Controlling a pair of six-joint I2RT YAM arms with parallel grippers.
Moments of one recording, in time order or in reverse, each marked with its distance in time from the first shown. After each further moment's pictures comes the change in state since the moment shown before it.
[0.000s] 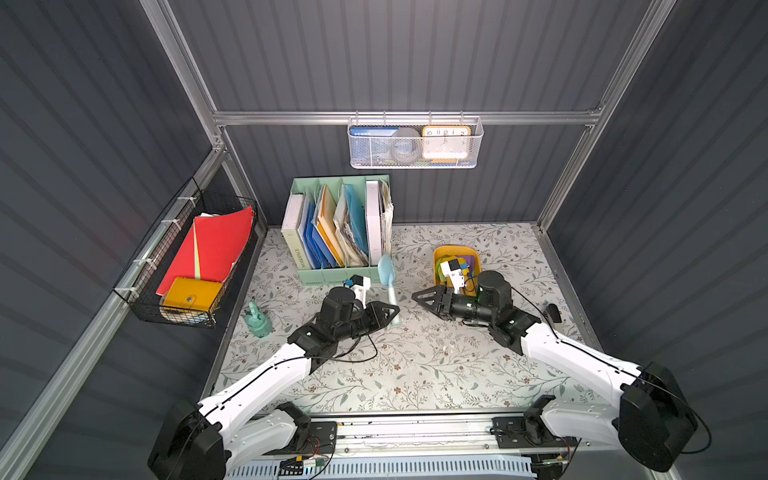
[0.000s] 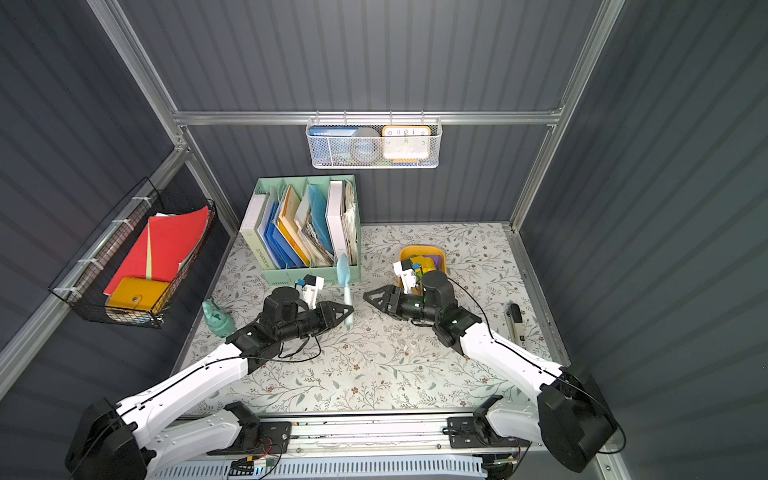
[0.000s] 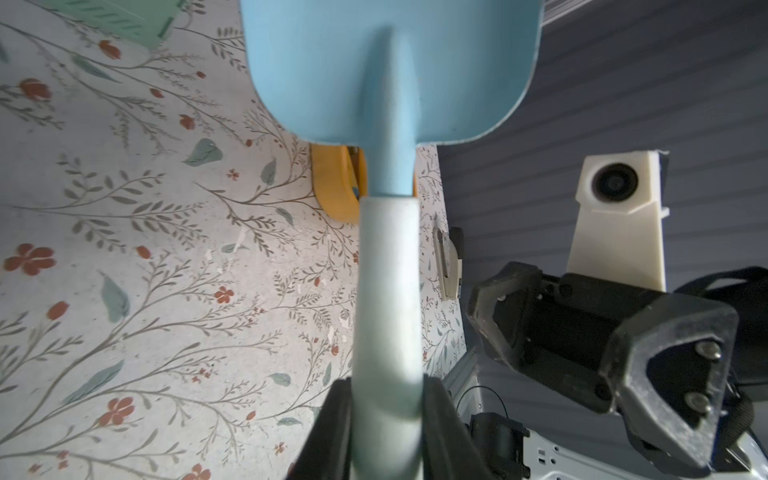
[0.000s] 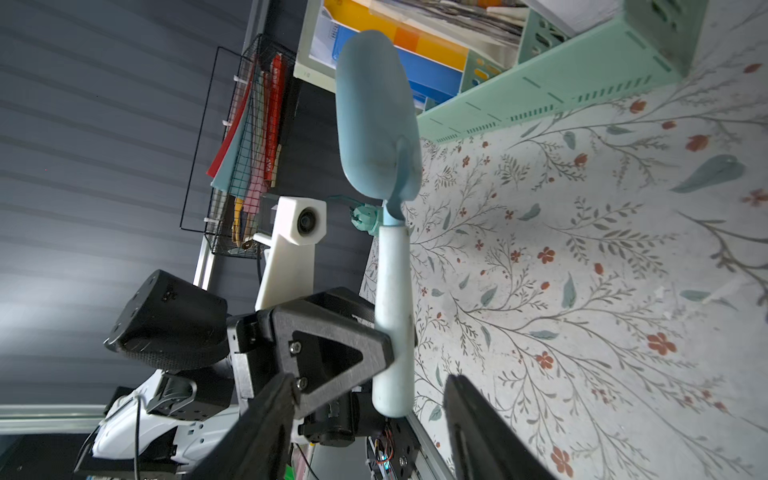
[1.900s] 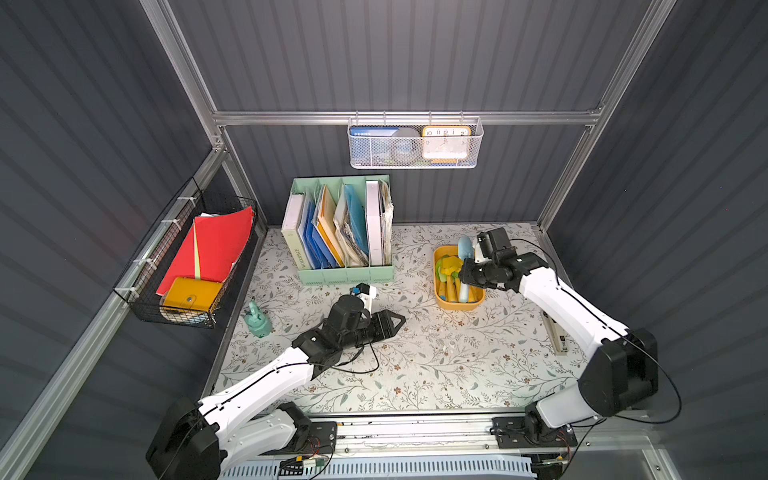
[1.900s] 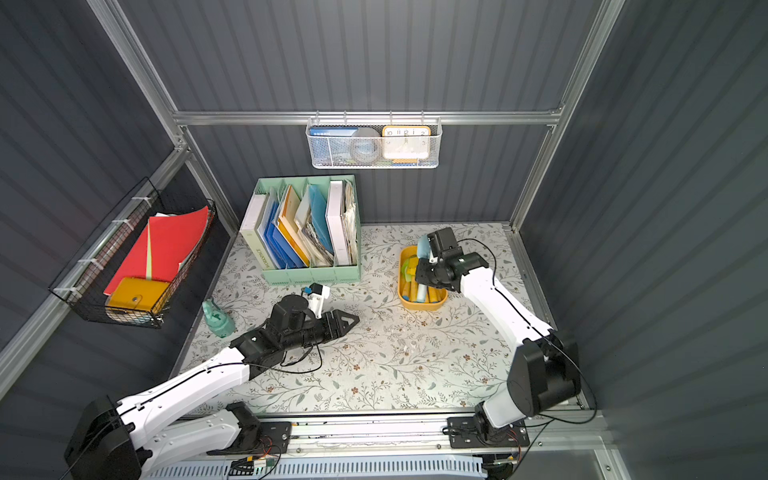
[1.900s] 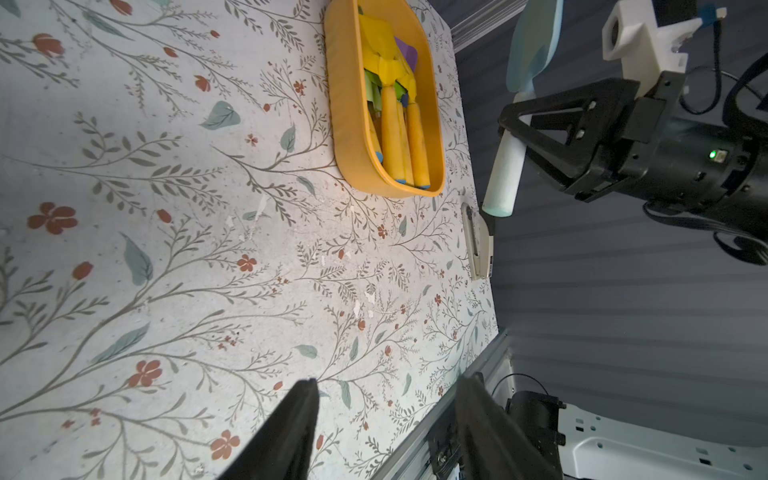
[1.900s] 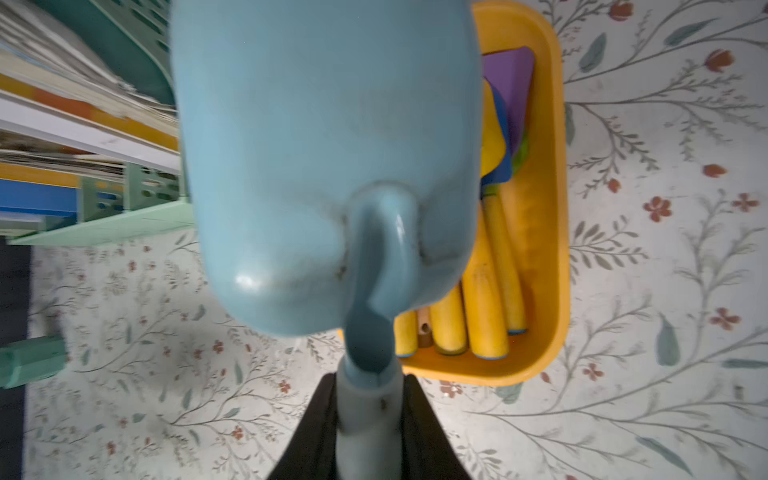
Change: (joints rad) left arm -0.079 -0.012 -0.019 -0.100 -0.118 0.037; right arm -0.241 0.322 0.604 -0.996 0.592 -0.531
